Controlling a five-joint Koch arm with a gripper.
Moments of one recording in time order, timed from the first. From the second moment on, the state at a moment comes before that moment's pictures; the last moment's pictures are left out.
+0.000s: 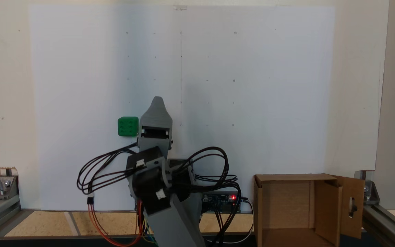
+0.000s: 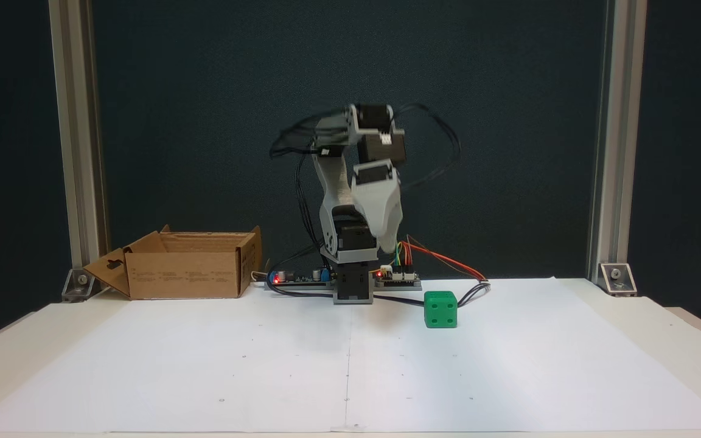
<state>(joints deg) -22.0 128.8 115.2 50.4 29.4</state>
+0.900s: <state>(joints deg) -37.5 106.6 90.7 69.7 42.0</state>
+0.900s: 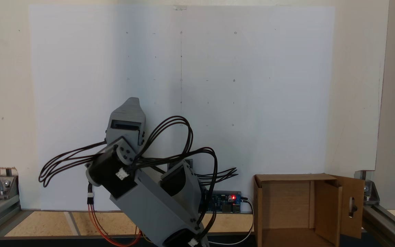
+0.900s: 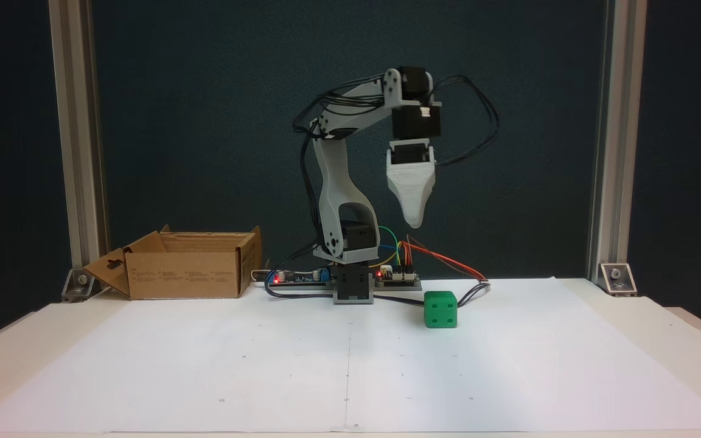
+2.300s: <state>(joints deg) -51.0 115.0 103.4 62.4 54.7</state>
